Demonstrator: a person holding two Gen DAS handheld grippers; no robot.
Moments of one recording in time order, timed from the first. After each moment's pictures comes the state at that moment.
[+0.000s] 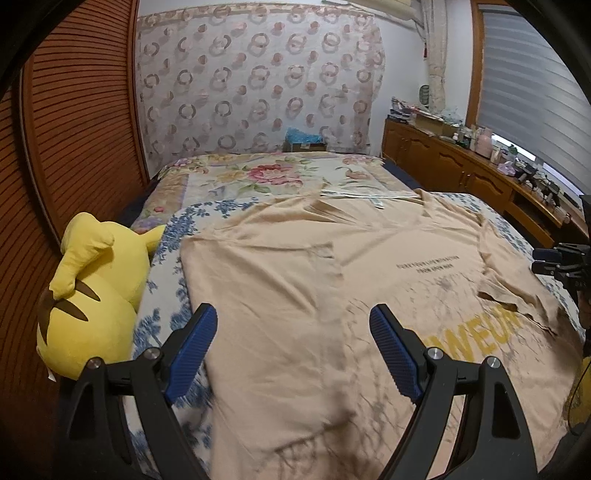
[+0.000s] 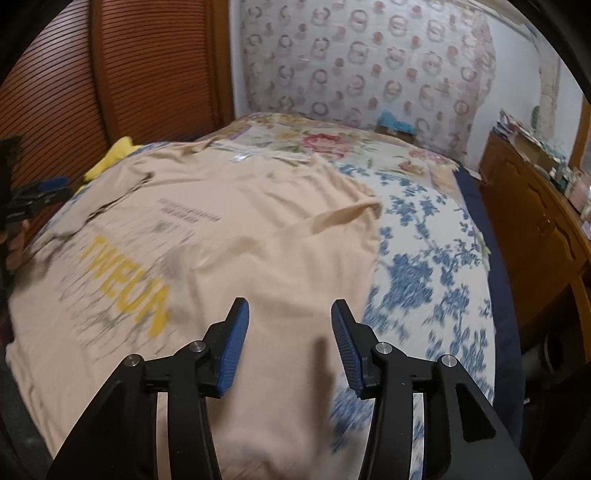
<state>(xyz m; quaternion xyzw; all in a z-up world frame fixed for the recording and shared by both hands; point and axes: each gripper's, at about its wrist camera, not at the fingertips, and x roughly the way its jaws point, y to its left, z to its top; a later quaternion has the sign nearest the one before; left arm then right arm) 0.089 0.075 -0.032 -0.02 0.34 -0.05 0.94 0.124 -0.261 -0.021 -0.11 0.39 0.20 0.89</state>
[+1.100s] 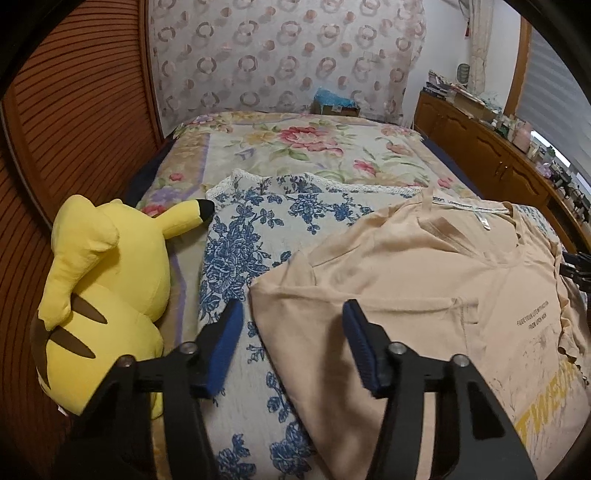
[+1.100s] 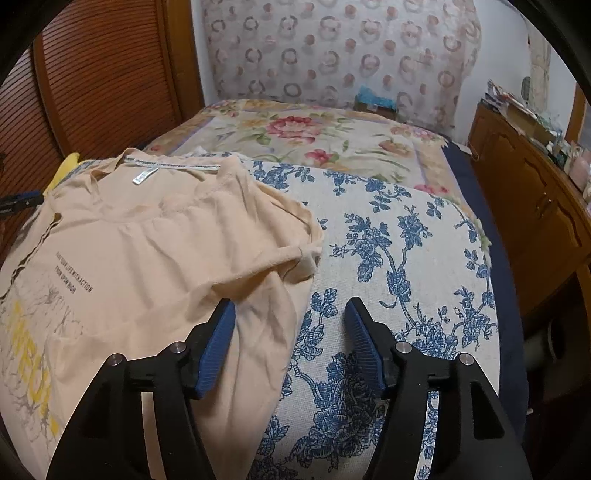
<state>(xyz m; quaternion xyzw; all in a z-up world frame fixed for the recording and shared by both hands) 0.213 0.163 -0.068 -0.03 0.42 -0.02 0.90 0.251 -0.282 -0.052 -0.09 0.43 0.17 0.88</state>
